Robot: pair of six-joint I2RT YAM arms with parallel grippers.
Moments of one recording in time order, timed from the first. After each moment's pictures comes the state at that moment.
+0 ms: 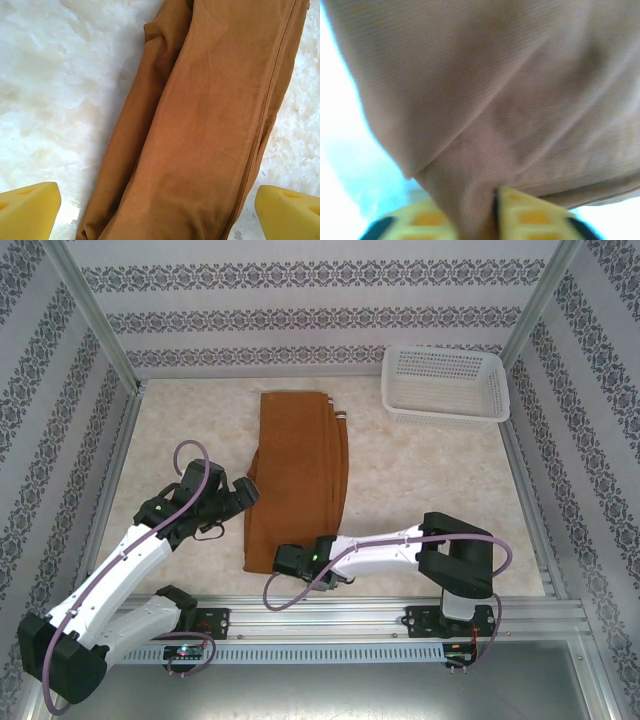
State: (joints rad) left arm -0.42 0.95 0.81 -0.78 -0.02 -0.92; right arm 1.30 1.78 1.05 -0.76 0.33 -0.11
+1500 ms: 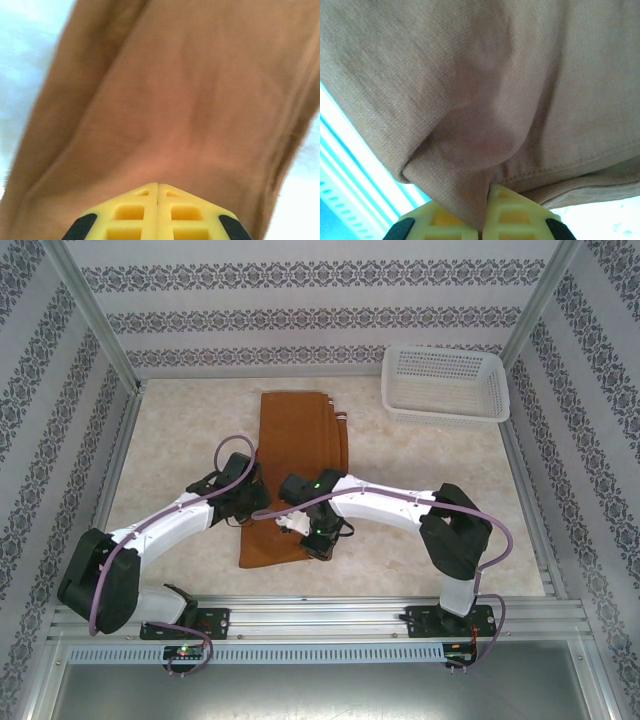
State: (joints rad) left arm -0.46 1.35 0.76 -0.43 0.04 -0.99; right arm 0.99 1.84 1.38 -1.12 -0.23 -0.10
